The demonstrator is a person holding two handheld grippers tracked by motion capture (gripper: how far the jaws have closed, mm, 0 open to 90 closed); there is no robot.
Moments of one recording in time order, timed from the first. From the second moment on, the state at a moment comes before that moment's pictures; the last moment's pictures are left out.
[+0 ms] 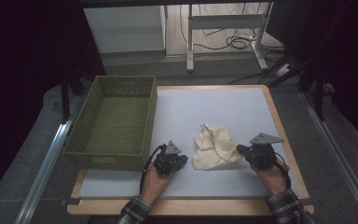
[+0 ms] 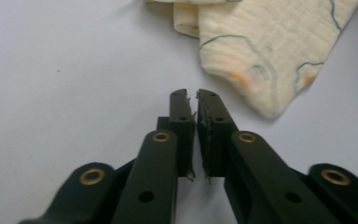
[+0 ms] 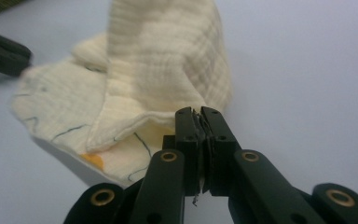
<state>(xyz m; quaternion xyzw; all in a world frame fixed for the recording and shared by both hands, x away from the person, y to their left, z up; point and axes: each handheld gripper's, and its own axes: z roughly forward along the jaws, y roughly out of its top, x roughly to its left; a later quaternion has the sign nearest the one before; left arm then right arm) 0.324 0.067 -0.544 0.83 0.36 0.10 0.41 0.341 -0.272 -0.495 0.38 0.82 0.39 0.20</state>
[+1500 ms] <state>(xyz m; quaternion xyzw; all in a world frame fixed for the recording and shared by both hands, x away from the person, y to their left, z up) 0.333 0.047 -0.528 0.84 0.35 0.14 0.38 0.363 -0.329 -0.484 0.46 0.78 0.35 0.22</state>
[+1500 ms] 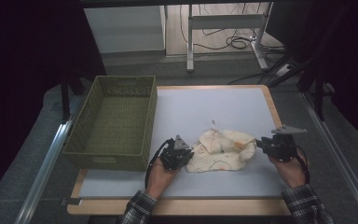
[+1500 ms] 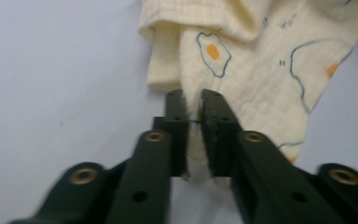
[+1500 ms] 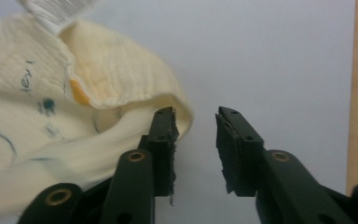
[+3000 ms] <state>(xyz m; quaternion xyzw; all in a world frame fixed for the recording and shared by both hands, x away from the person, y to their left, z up) 0.383 0.043 -0.513 0.83 0.37 0.14 0.40 0.398 -0.292 -0.448 0.41 0.80 0.38 0.24</state>
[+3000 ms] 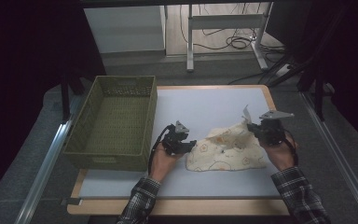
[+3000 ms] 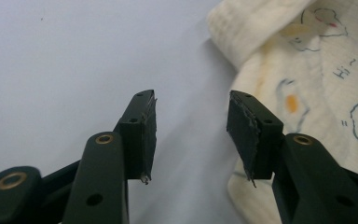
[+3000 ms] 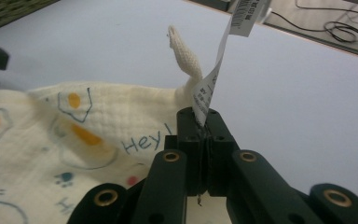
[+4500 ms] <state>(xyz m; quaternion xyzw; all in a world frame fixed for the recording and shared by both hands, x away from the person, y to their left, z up) 0.468 0.021 -0.477 0.83 0.38 0.15 0.39 0.419 -0.324 -0.440 0.44 0.76 0.39 0.26</state>
